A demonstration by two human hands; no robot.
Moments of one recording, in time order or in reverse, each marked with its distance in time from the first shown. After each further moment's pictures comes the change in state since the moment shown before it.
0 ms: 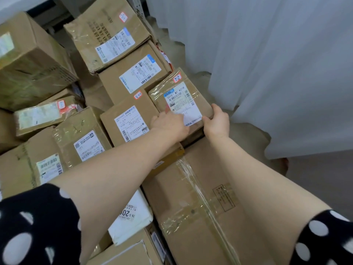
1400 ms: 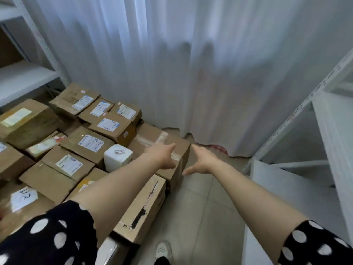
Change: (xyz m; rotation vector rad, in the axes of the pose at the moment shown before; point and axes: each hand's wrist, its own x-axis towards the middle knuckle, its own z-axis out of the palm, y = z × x) left_hand -0.600 -0.033 0.065 0.201 0.147 0.651; right_hand -0.687 0.090 -0.111 -0.445 0.049 0.068
